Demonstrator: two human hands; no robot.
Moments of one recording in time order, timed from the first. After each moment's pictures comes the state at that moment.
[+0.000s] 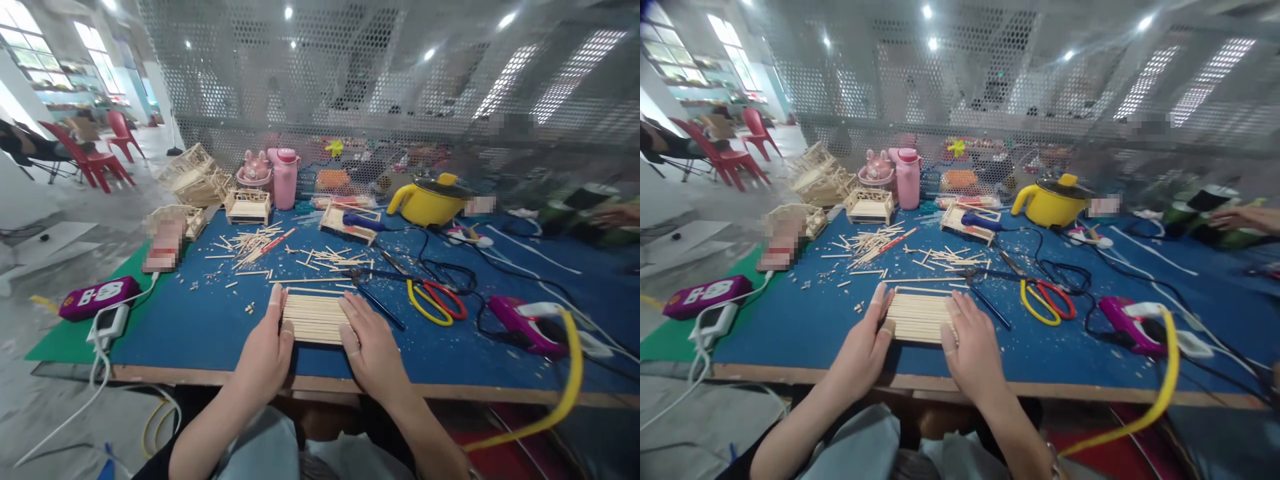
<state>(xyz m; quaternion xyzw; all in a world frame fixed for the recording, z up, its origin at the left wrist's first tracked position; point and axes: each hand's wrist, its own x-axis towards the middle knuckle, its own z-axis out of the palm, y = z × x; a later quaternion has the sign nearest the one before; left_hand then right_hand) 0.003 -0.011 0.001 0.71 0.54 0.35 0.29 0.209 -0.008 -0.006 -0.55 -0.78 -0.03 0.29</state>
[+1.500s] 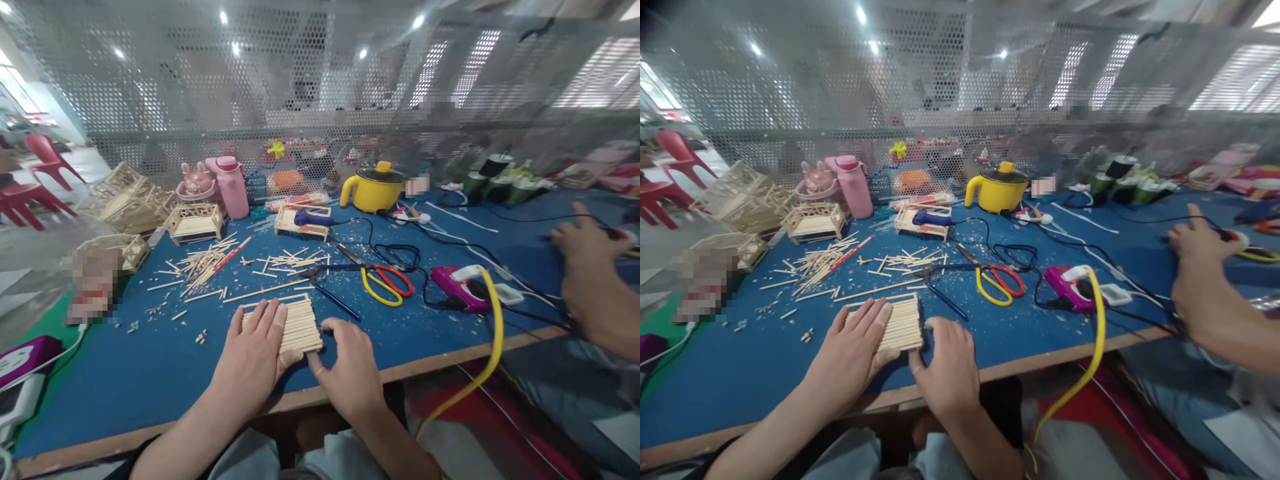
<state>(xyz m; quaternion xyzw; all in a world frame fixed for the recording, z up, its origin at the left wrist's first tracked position) 0.043 0.011 0.014 0.88 0.45 0.10 -0.11 0.214 -0.037 -0.012 -0.68 -0.65 0.03 0.34</state>
